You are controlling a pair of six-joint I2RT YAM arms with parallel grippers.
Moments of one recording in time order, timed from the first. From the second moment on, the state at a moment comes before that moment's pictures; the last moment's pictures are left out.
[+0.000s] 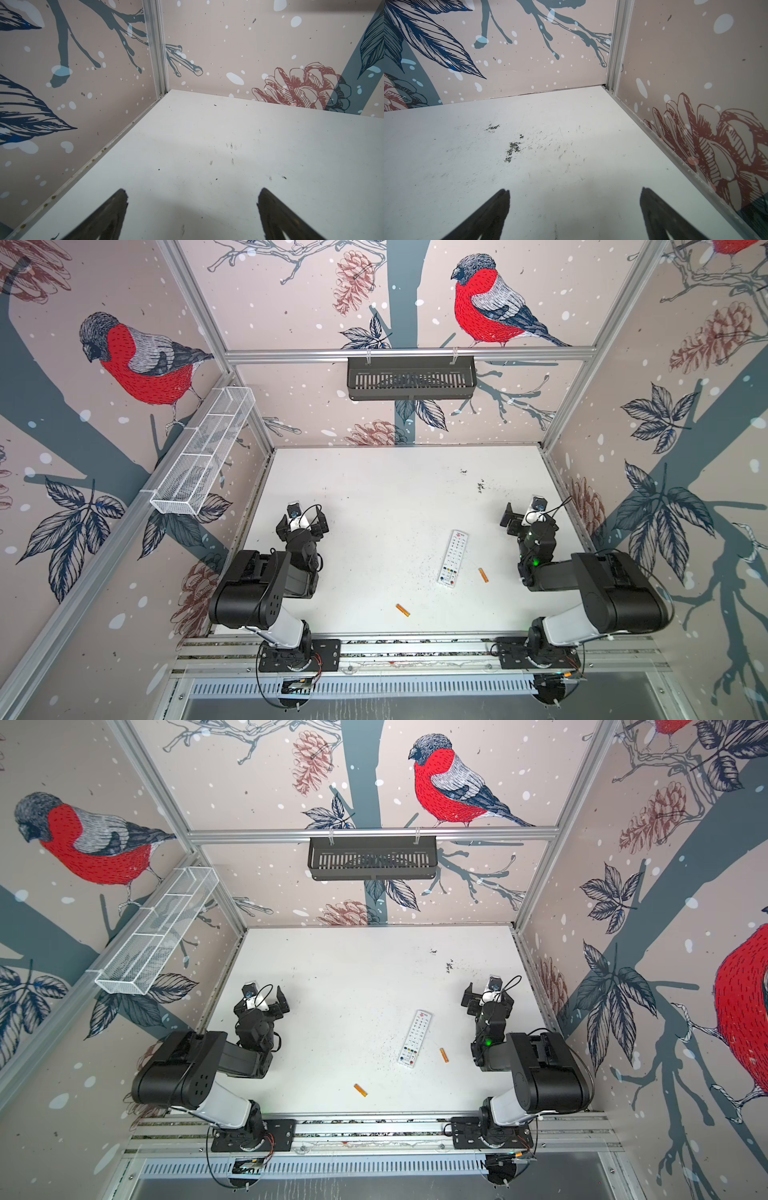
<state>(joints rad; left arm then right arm) -0.06 1.56 0.20 1.23 -0.34 -0.05 0.04 1.51 0.23 1.11 0.23 0.03</state>
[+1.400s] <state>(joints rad) -0.42 1.20 0.57 0.49 -0.62 -0.09 0.07 1.45 0.35 0.94 0.23 0.02</state>
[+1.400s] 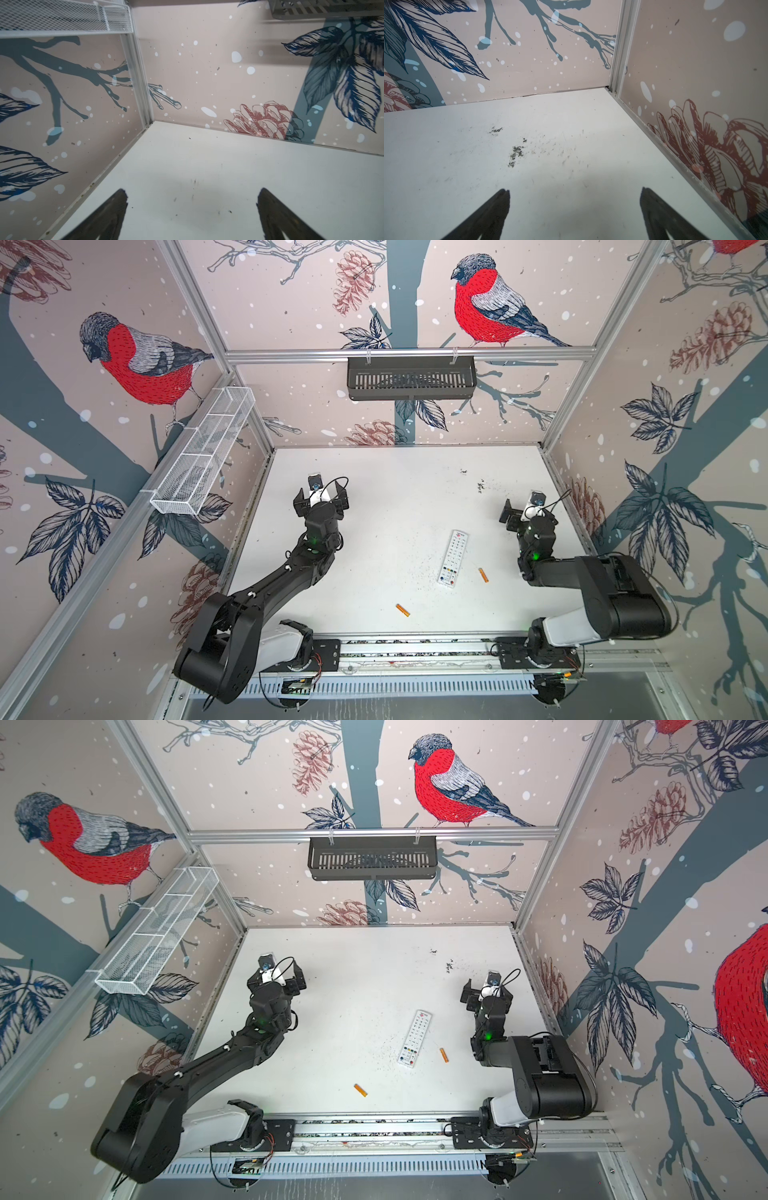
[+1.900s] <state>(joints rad) -0.93 1.23 0.63 0.16 -0.36 -0.32 0.19 1.23 0.68 0.20 0.36 0.26</state>
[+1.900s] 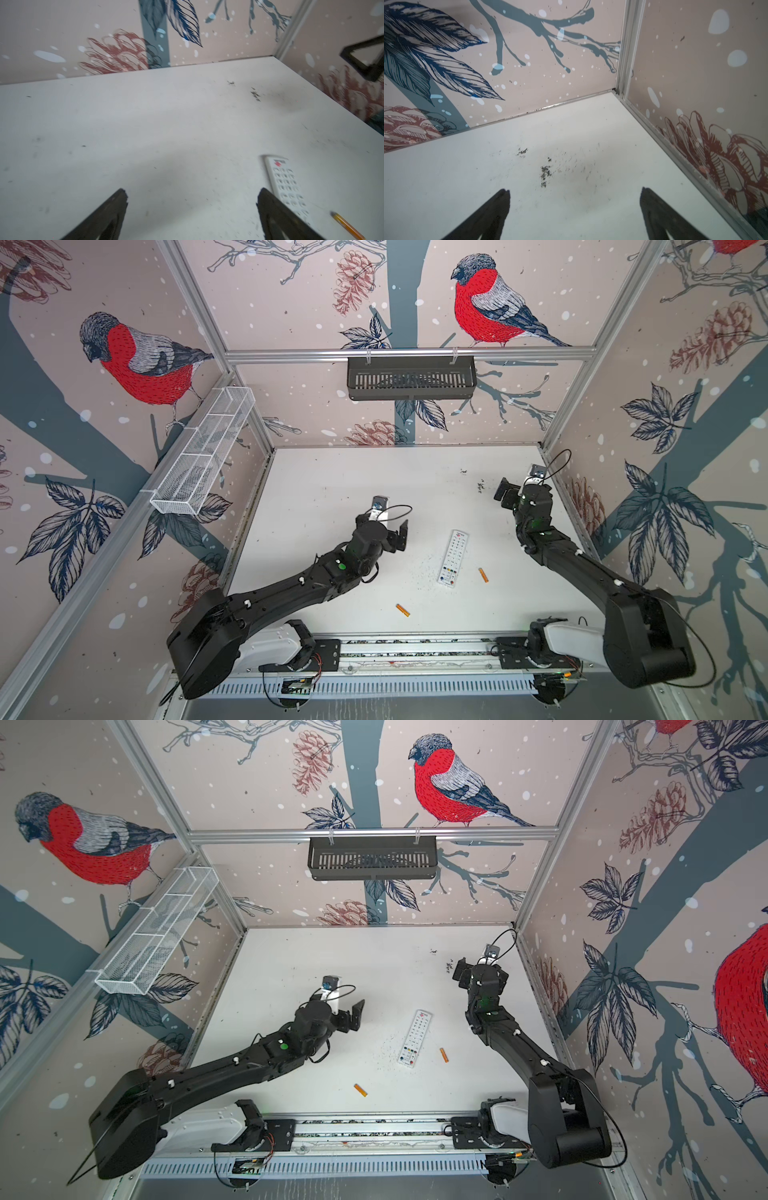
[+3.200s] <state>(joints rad) -1.14 1.91 1.01 -0.12 -0.53 -0.56 0.12 1.14 0.64 -0.20 0.03 0.36</state>
